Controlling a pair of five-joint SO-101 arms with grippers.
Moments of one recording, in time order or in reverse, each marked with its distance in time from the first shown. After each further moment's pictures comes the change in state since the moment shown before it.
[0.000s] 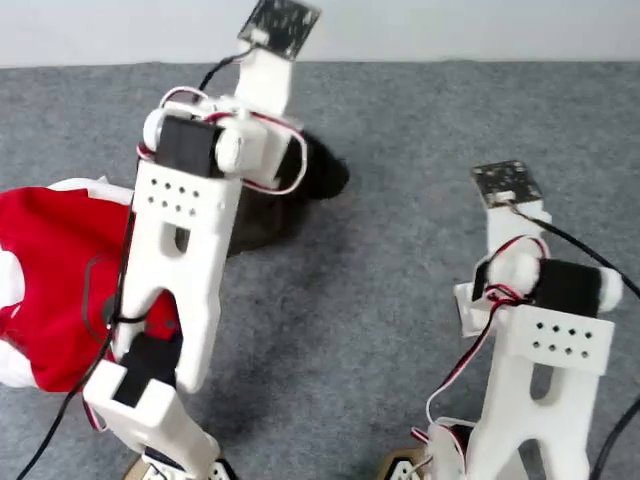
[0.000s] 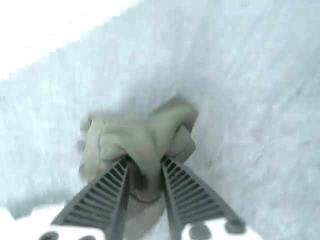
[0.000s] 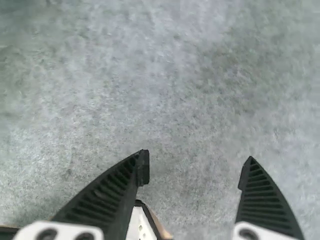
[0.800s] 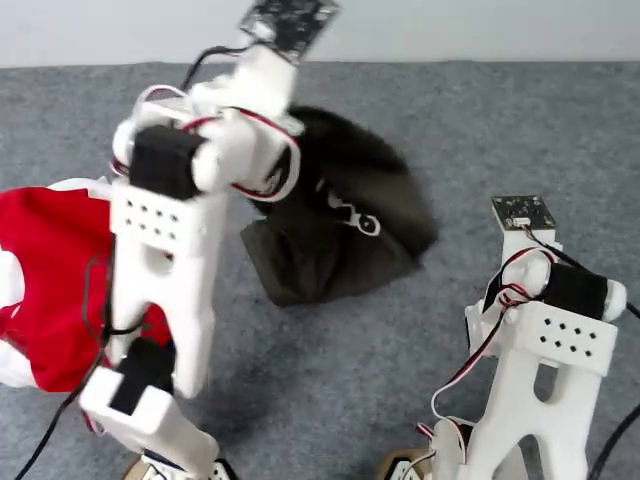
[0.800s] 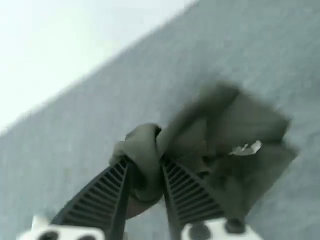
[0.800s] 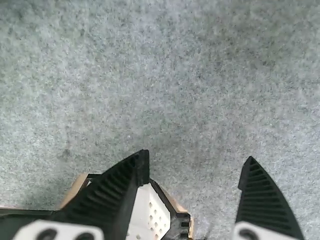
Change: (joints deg) left arm -4.9 -1.7 -2.1 5.6 -7.6; right arm 5.7 0.0 8.4 0.0 0.0
